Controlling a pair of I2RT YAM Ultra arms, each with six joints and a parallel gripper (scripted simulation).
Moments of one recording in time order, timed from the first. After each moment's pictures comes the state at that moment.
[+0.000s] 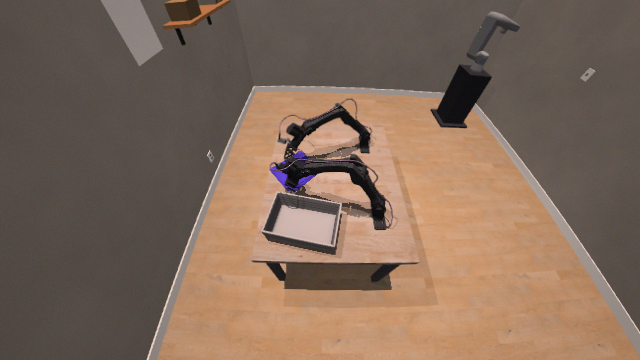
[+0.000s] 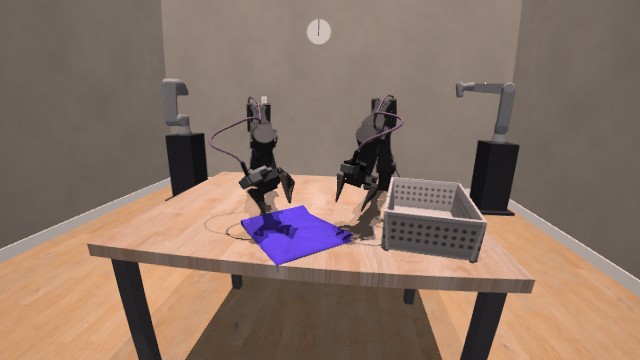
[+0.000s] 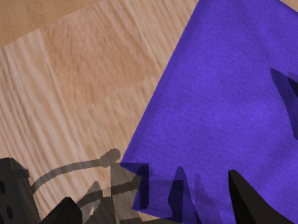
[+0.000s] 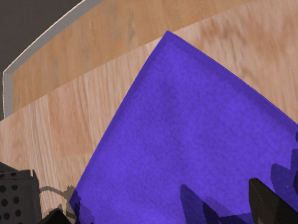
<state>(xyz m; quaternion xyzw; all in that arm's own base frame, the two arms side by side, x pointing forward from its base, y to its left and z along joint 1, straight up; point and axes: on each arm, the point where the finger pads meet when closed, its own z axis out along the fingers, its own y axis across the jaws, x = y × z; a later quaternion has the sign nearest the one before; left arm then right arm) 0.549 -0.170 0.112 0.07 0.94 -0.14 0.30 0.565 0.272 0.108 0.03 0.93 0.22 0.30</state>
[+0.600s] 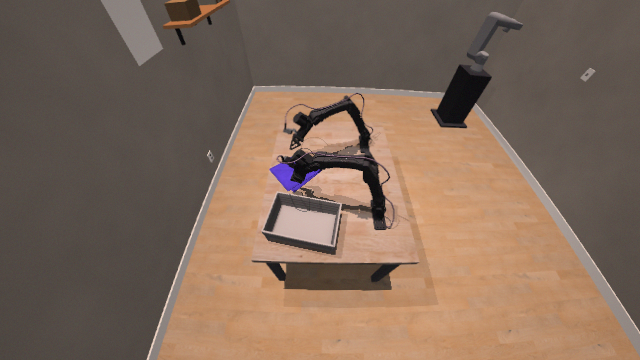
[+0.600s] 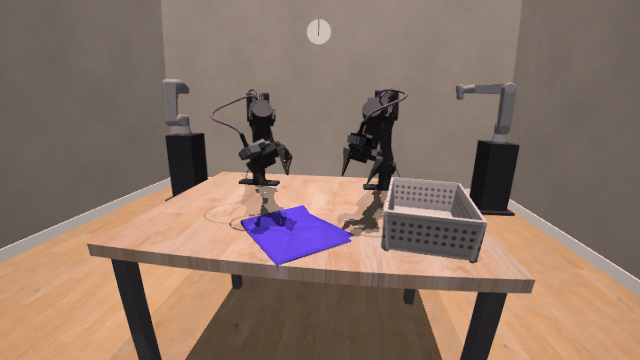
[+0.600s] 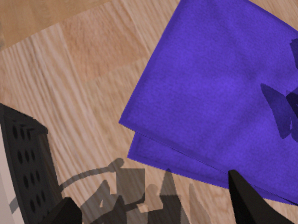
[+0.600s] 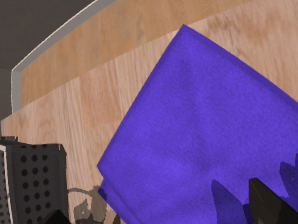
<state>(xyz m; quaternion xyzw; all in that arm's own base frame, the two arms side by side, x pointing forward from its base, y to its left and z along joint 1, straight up) 0.507 -0.156 0.181 0.07 0.94 -0.15 0.31 0.524 0.255 0.177 0.03 0.92 0.23 0.31</state>
